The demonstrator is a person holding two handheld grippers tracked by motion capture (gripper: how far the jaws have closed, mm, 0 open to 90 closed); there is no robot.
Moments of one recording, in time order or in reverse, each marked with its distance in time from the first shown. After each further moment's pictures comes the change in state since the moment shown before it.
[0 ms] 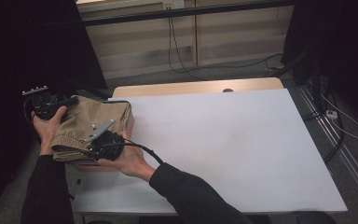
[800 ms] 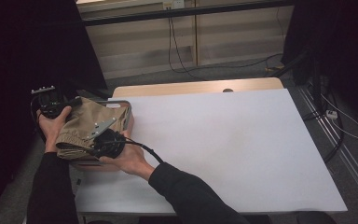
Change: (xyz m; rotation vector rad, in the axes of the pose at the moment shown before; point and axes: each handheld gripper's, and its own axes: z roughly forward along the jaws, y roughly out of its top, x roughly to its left) left arm 0.003 -0.003 0.019 0.046 0.022 0.024; right arm -0.011 -0.008 0.011 0.014 -0.007 0.042
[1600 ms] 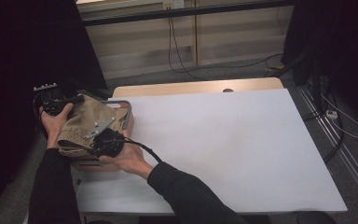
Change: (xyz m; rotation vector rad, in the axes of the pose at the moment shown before) left arm 0.004 0.005 0.012 -0.004 -0.019 0.002; right arm -0.006 -0.003 0.010 0.011 -0.006 0.011
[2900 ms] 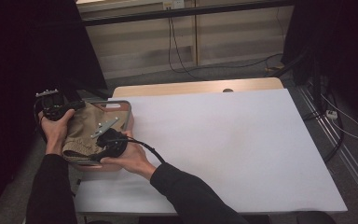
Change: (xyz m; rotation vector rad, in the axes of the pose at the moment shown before) left arm 0.009 -0.017 -0.006 0.022 0.064 0.016; right arm -0.006 -0.008 -0.003 0.020 0.019 0.037
